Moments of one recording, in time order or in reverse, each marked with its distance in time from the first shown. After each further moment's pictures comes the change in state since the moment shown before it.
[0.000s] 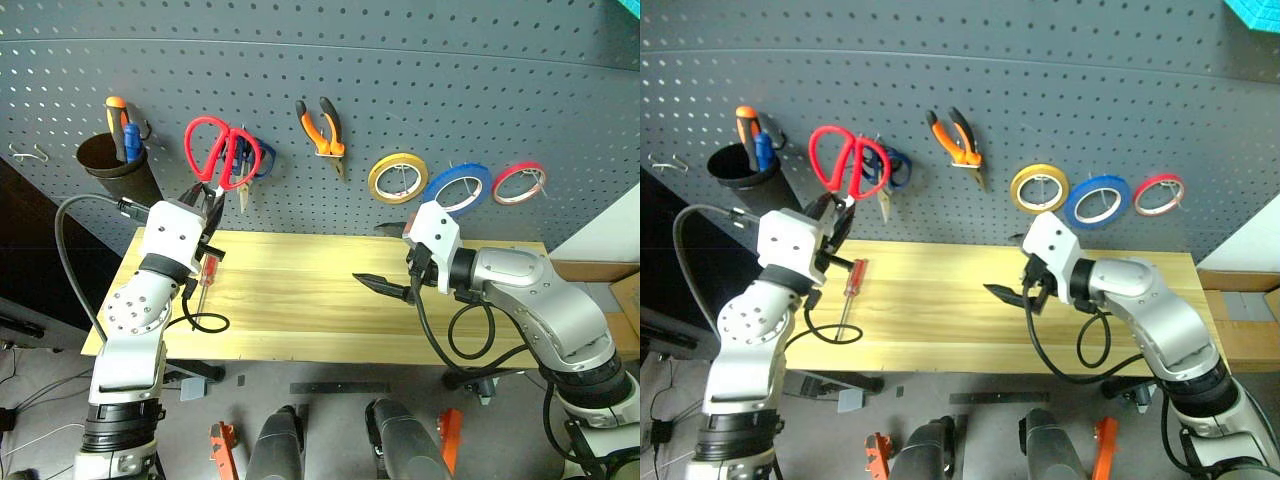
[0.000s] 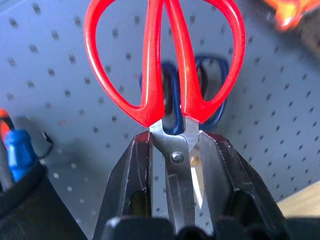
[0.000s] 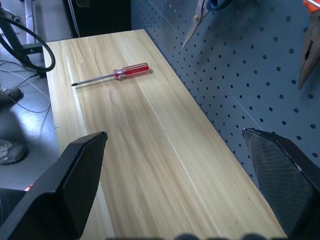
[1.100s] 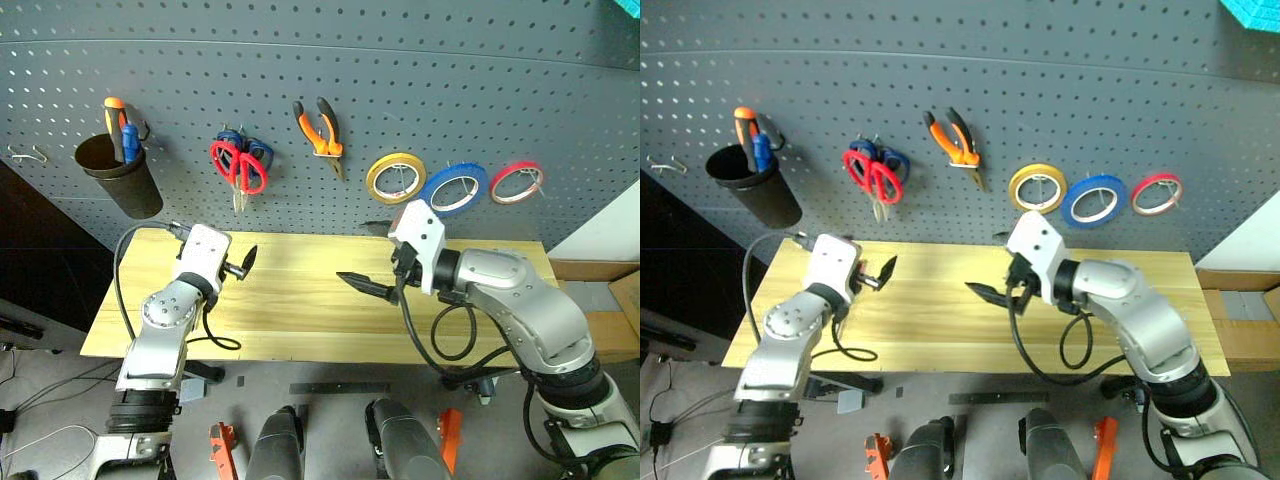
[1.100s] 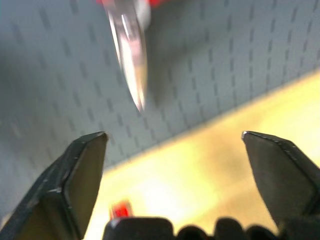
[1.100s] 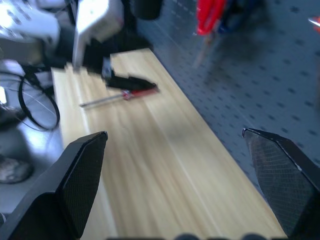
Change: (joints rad) left arm -0.020 -0.034 -0.069 0.210 -0.020 0.280 -0.031; right arm -0.006 0.137 0.070 -0.015 -0.015 0.013 -0.061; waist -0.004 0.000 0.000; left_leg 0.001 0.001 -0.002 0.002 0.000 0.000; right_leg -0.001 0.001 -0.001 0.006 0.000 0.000
